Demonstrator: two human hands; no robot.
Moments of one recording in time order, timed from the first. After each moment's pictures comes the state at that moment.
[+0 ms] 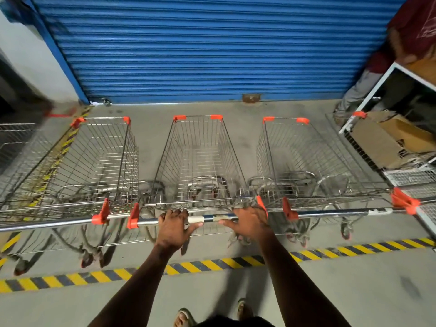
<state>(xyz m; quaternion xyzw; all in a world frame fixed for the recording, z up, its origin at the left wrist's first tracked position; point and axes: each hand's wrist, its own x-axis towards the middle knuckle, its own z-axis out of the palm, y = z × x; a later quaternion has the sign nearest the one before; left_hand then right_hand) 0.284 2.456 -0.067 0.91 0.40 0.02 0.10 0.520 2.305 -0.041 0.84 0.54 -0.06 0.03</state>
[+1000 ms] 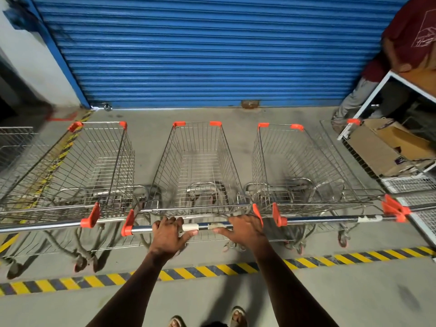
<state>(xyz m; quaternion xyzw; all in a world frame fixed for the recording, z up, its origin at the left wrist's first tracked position) 0.294 2.436 -0.072 0.92 0.39 0.01 0.09 0.534 2.286 -0.038 0.84 0.54 -0.09 0.03</state>
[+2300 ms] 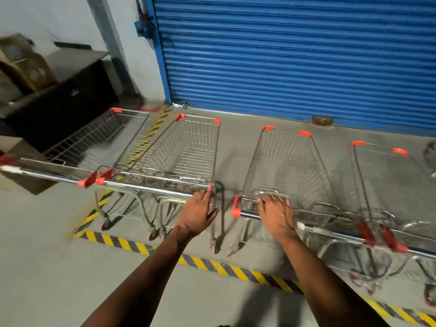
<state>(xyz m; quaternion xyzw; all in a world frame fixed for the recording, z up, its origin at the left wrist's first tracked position) 0.057 2.539 0.003 0.90 0.39 0.15 0.08 0.322 2.441 -0.027 0.82 0.56 0.10 -0.12</state>
